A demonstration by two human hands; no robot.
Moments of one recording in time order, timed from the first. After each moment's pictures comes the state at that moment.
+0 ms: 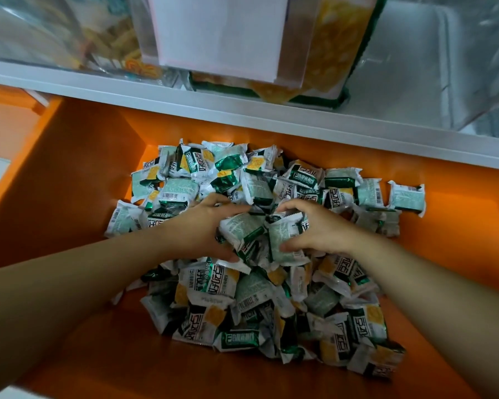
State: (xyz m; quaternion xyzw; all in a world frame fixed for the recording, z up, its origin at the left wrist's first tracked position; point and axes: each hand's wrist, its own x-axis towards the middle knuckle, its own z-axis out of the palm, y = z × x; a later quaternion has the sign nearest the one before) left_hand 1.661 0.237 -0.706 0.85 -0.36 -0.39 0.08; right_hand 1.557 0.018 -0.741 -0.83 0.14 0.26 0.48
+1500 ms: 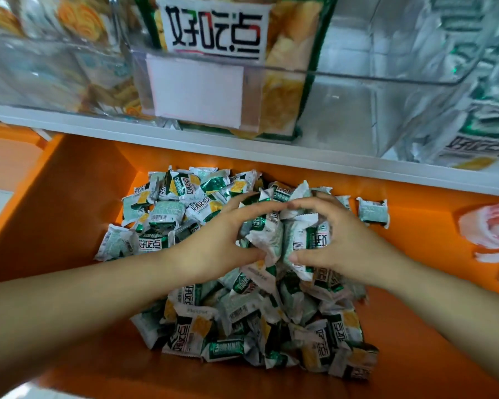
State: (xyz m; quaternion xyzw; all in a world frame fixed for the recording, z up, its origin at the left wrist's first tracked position) left_hand 1.609 0.195 -0.630 0.78 -0.36 -0.37 0.35; right_hand 1.505 0.011 -0.636 -0.86 0.14 0.10 0.48
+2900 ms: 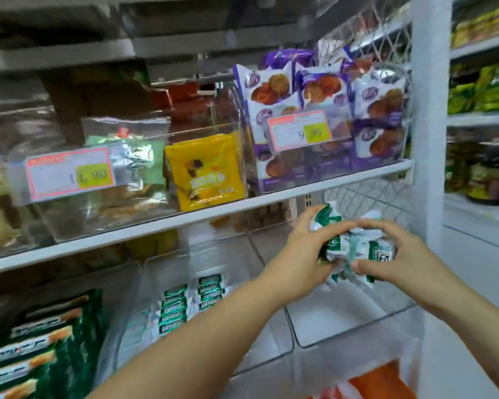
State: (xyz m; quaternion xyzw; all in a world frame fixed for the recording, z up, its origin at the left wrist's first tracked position) left_hand 1.435 -0.214 -0.369 0.60 -0.73 -0.04 0.31; right_hand 1.276 -0.296 -0.397 -0.75 0.33 -0.41 0.40
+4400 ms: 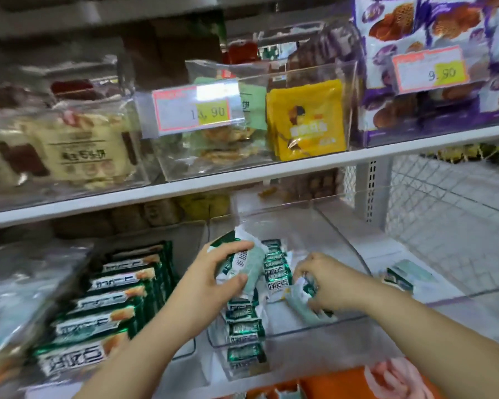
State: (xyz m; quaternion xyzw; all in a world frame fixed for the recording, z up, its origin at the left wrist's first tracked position) left_hand 1.567 -0.014 -0.410 0.76 -0.51 -0.06 0.38; right_hand 1.439 -0.202 -0.440 -0.97 0.20 -0.02 0.17
